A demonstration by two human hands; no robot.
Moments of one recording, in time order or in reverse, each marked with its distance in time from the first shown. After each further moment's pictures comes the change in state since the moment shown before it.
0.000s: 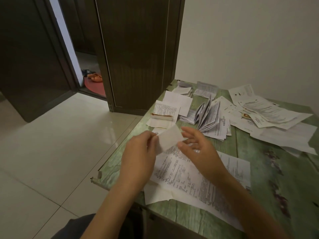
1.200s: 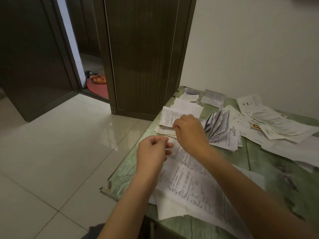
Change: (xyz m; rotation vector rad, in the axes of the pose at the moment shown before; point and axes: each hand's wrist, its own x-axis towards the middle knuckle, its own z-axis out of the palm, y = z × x) left_hand 0.024 0.011 -0.003 -0.750 -0.090 -0.609; right_hand 0.096 -0.007 0.037 -0.959 0.099 -0.373
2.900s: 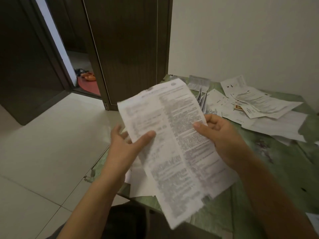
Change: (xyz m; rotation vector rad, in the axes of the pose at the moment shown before) left_hand -0.015 -0.013 -0.023 0.114 -0.090 0.104; right_hand -0.093 0.043 -0.086 1.372 -0.085 0.541
